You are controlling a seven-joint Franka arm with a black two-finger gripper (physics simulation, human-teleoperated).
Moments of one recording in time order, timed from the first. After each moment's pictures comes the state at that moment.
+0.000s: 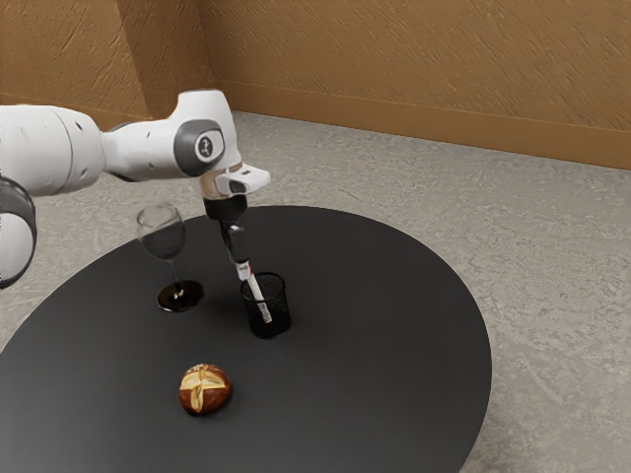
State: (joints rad) arm 0.13 0.50 -0.08 -1.54 -0.15 1.83 0.82
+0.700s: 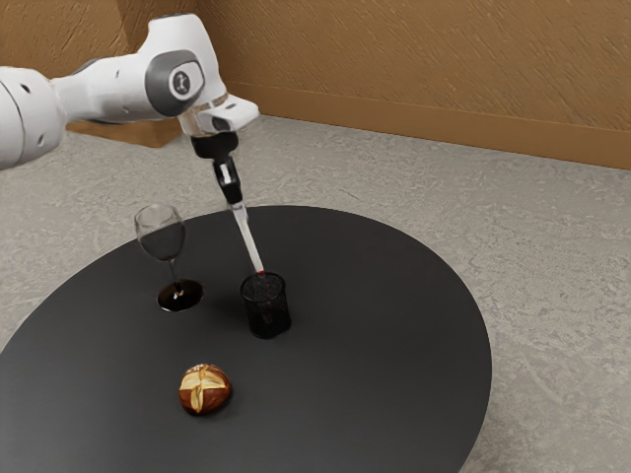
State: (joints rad) arm 0.12 0.34 -0.08 -1.50 -0.15 1.80 0.89
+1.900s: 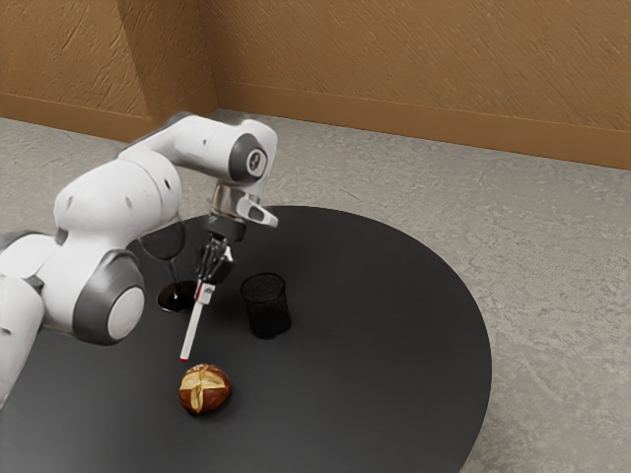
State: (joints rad) arm -0.04 1.02 0.19 -0.81 -0.01 1.05 0.68
